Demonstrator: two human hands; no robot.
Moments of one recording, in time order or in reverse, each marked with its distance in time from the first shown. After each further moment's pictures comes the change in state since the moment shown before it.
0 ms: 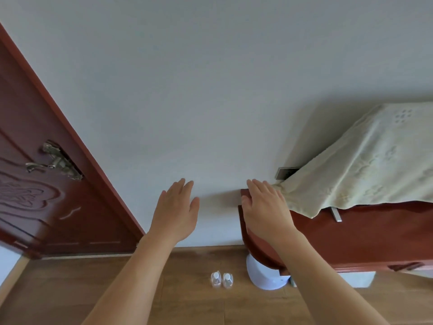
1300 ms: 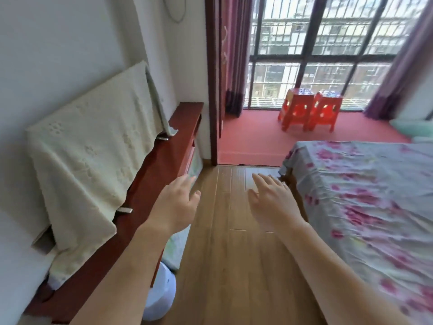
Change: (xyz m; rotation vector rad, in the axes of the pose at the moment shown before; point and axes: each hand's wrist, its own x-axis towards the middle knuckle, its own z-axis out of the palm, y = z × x) left_hand -0.104 0.341 0.081 -0.152 -0.519 1.369; right_hand -0.362 0.081 -0.096 -0.142 0.505 1.373
